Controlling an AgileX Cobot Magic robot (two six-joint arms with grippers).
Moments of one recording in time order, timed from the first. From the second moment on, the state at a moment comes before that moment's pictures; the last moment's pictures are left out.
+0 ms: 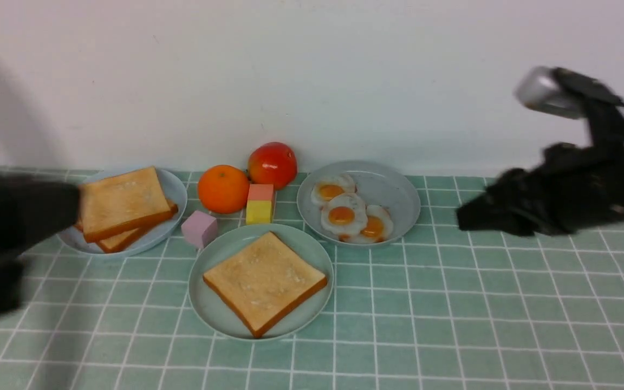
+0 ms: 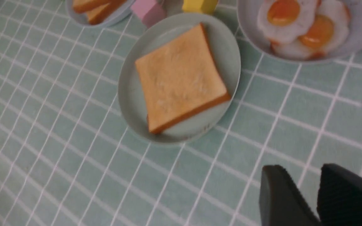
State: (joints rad) right arm 0.21 1.46 -1.11 0.78 0.72 -0.50; left arm -0.70 0.60 -0.85 0.23 0.66 -0.37
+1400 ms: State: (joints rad) right arm 0.27 2.51 -2.16 0.58 0.76 -0.31; left arm -0.70 0.34 -0.50 0.41 0.47 -0.64
